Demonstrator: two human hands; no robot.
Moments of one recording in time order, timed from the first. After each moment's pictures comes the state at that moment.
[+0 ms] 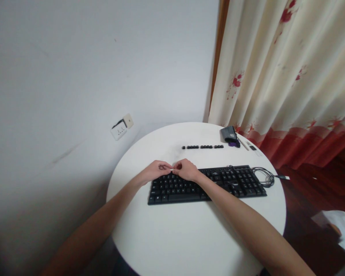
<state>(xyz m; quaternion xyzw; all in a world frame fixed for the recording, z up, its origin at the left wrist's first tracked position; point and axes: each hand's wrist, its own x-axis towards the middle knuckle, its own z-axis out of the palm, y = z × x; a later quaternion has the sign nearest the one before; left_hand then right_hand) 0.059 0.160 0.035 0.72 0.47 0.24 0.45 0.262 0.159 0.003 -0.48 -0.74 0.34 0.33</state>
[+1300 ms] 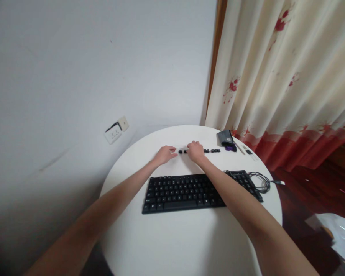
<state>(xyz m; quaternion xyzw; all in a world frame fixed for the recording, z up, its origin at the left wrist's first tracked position) 0.114 0.272 0.033 0.80 0.52 0.25 0.20 0.312 0.238 0.049 -0.66 -0.73 0.01 0.16</state>
